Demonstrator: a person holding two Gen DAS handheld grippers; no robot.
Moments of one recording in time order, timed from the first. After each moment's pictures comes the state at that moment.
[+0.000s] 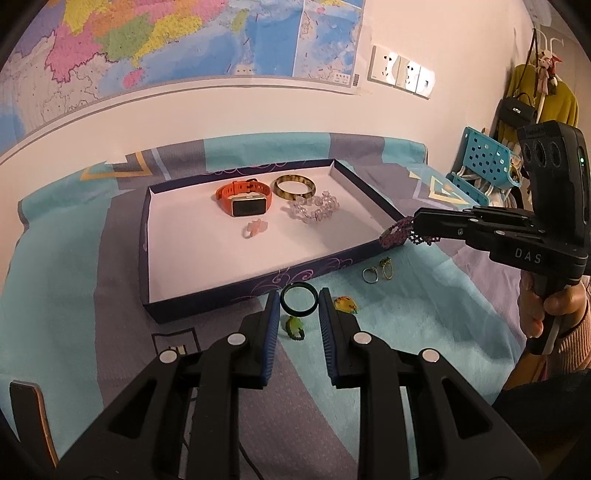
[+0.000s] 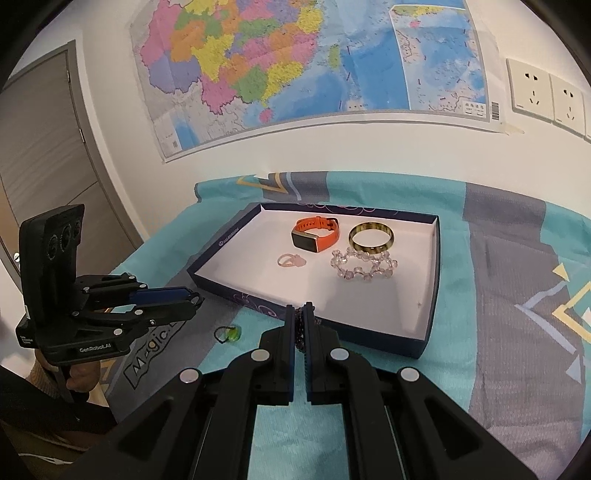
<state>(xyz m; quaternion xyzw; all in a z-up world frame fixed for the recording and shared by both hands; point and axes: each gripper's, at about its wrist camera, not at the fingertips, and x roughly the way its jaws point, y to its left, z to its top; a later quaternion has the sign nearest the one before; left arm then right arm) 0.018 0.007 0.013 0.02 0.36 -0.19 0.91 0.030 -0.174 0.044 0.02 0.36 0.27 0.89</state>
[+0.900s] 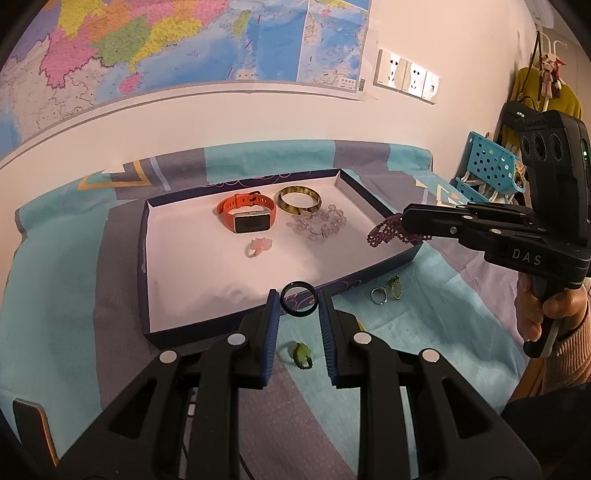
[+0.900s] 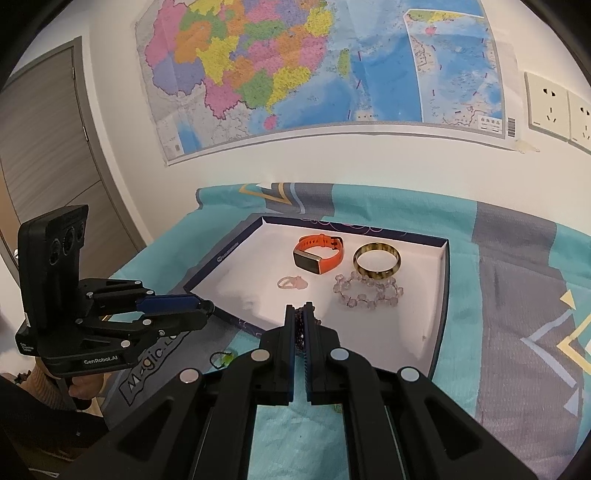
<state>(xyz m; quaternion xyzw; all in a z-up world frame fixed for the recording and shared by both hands) 0.040 0.004 0.017 0.02 0.36 -0.19 0.91 0.055 -0.164 0.051 0.01 0.36 0.28 0.89</state>
